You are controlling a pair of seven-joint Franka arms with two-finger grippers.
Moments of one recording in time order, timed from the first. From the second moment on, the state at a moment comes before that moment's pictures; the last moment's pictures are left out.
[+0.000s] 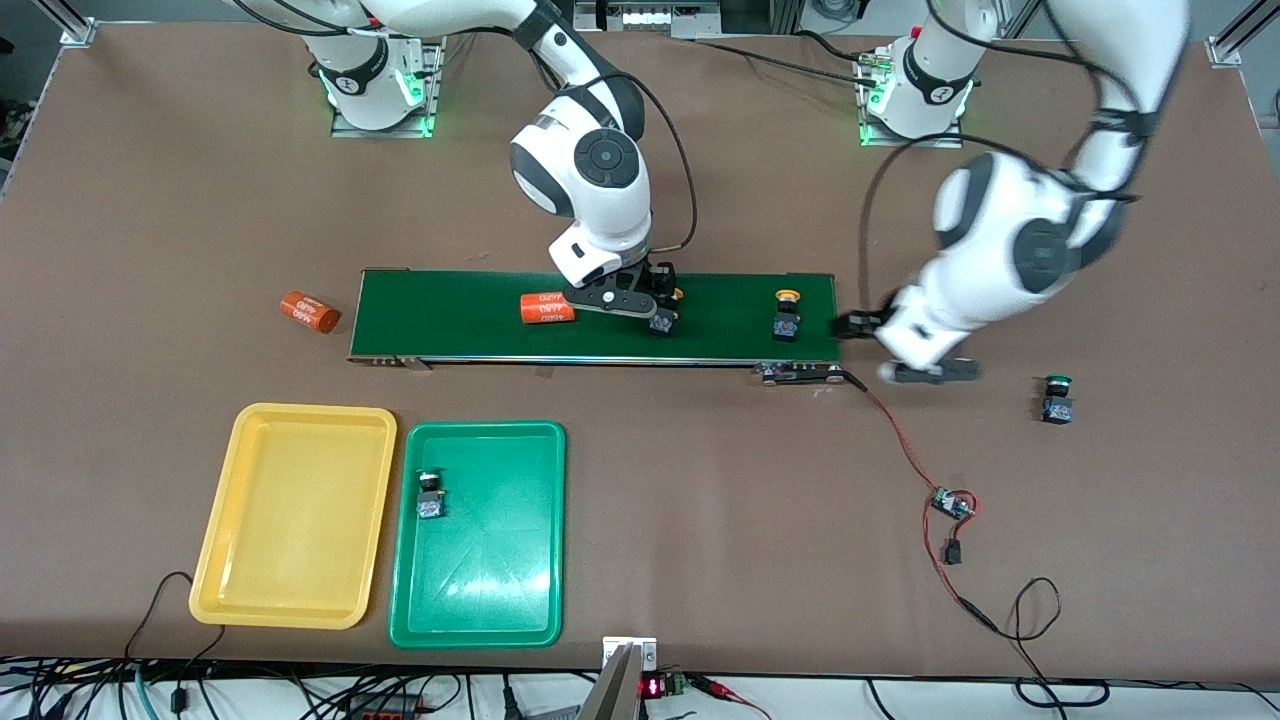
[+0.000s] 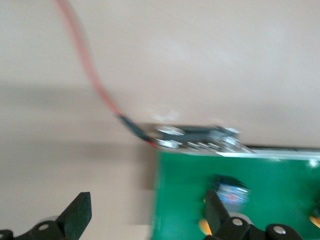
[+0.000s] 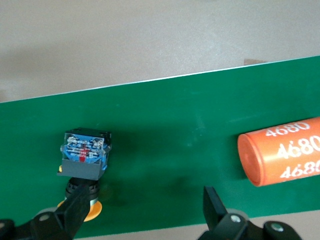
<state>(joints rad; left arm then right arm) 0.17 0.25 -0.37 -2.03 -0.11 2.18 -0.26 0.72 0.56 0.13 -1.69 -0.10 2.27 1.04</state>
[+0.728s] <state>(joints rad) 0.42 0.43 -0.21 -1.98 0.16 2.29 0.19 0.72 0.58 0.13 -1.69 -0.10 2.29 1.04</state>
